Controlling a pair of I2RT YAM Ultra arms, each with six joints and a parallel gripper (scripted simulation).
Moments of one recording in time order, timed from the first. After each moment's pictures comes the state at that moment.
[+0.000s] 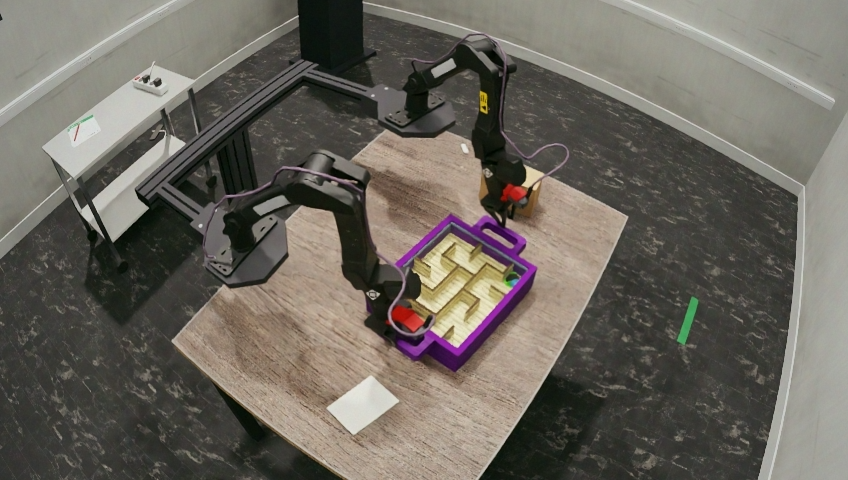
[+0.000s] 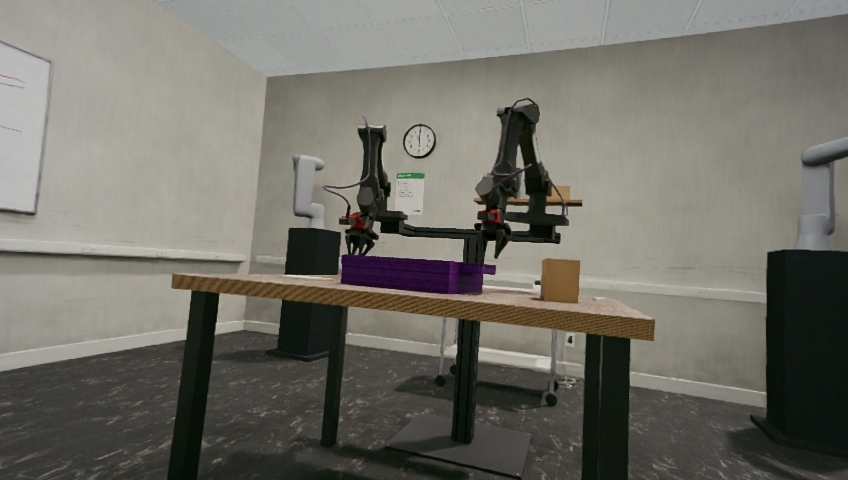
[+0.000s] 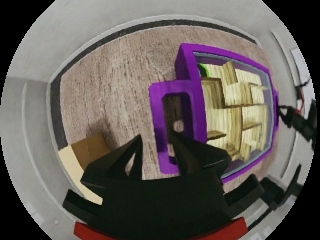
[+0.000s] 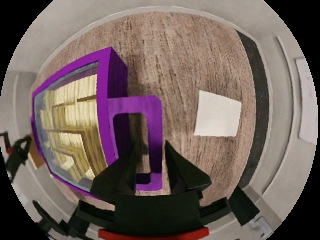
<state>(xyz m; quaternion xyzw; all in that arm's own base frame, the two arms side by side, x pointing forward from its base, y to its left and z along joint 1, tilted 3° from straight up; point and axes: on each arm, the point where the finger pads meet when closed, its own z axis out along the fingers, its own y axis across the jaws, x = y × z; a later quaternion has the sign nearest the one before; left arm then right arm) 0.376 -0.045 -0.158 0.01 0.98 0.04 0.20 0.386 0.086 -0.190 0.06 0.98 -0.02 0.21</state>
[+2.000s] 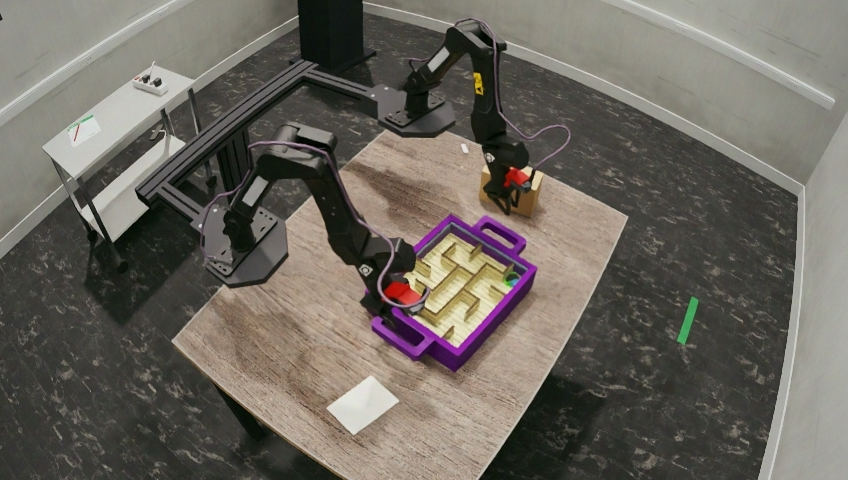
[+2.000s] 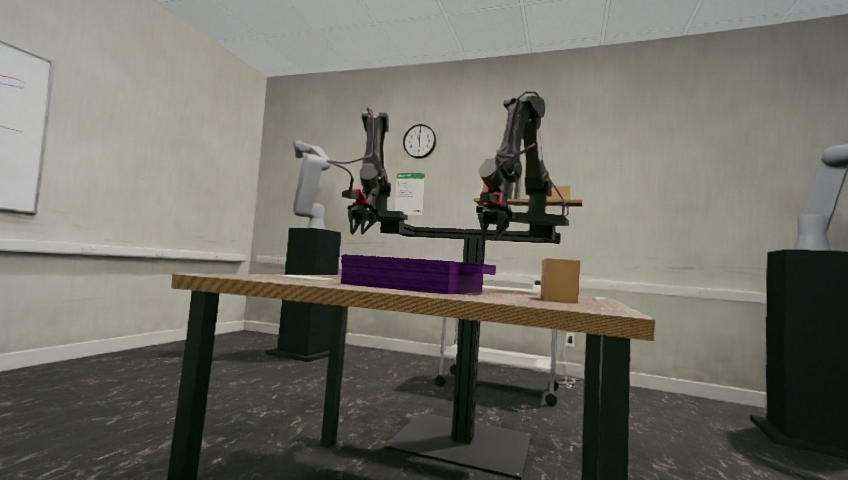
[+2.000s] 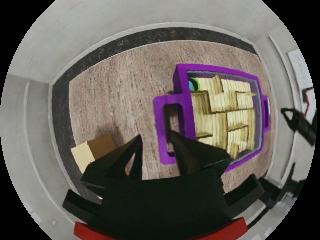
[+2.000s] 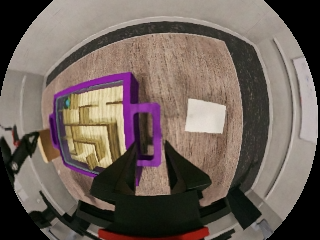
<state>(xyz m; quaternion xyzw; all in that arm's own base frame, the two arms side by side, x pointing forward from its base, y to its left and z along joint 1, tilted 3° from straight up) 0.380 -0.047 -0.105 0.00 0.97 0.03 0.23 0.385 0.091 -0.104 0.06 0.97 -0.01 0.24</state>
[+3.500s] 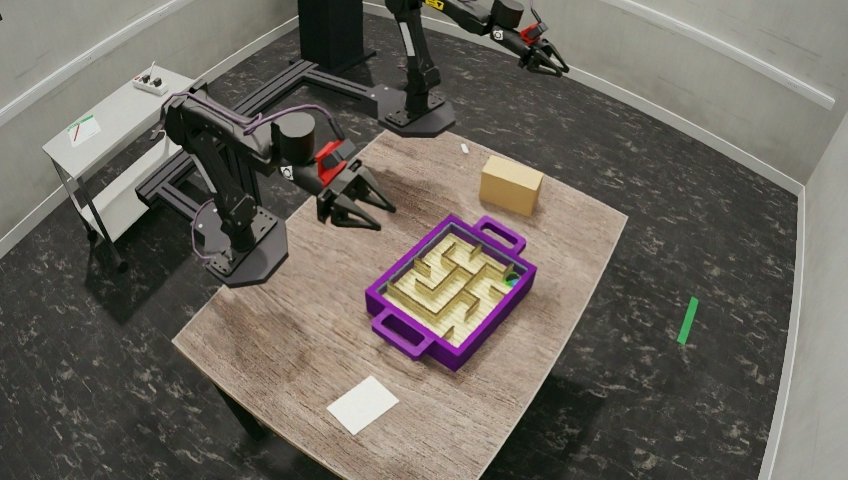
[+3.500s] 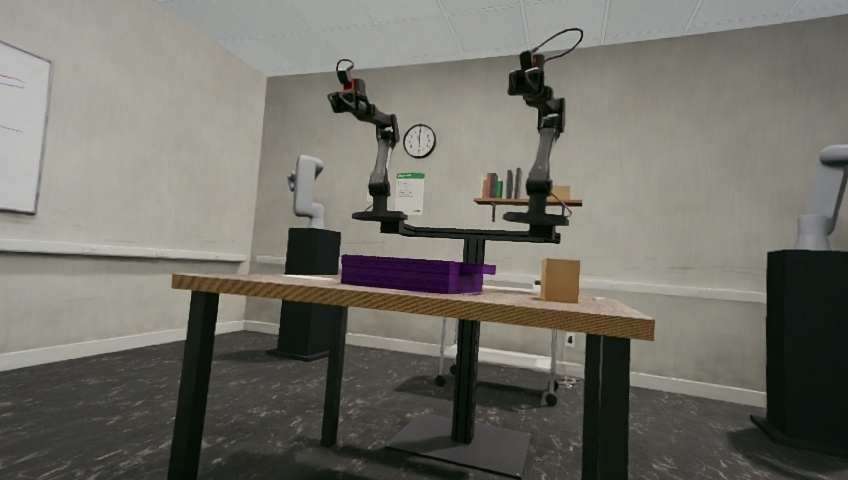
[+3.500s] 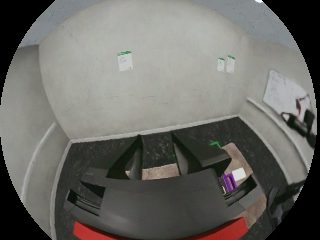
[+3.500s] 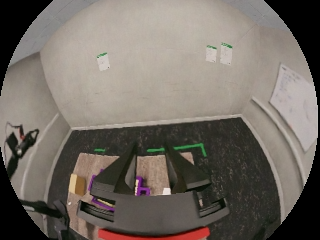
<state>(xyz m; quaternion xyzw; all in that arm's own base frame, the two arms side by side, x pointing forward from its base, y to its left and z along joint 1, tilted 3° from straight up) 0.416 -0.006 0.348 0.00 0.75 -0.01 0.66 0.415 0.013 0.352 0.01 0.75 0.02 0.66</state>
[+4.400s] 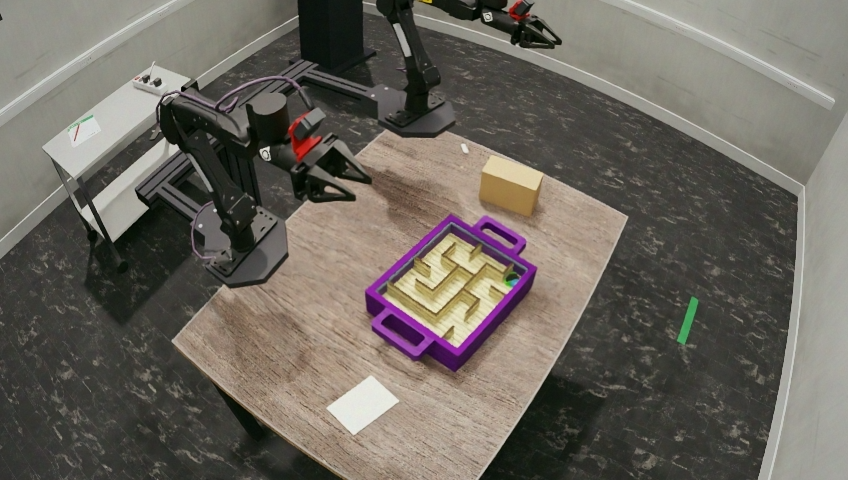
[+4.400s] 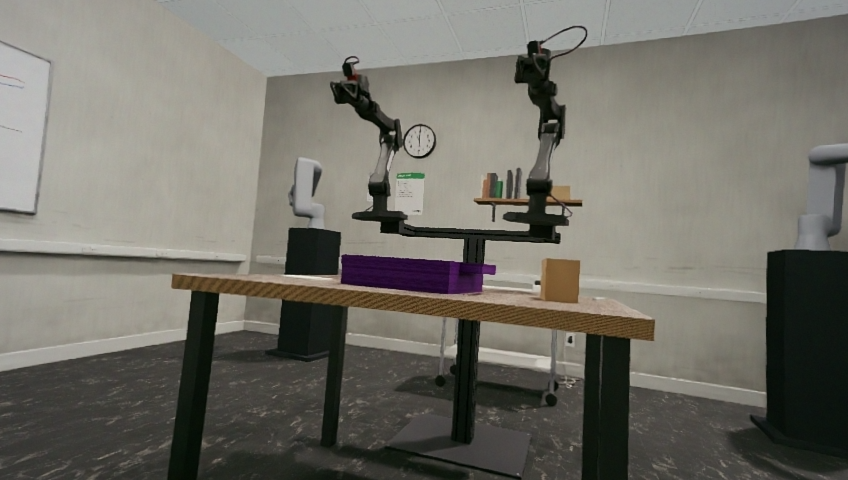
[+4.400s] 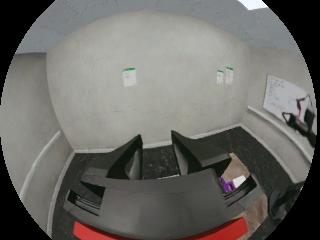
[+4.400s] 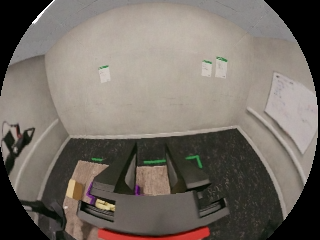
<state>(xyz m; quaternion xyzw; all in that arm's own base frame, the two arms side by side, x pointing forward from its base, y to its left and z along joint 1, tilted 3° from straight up) 0.380 0.001 0.410 0.00 0.70 0.00 0.71 0.381 0.001 0.409 0.00 0.71 0.00 0.71</state>
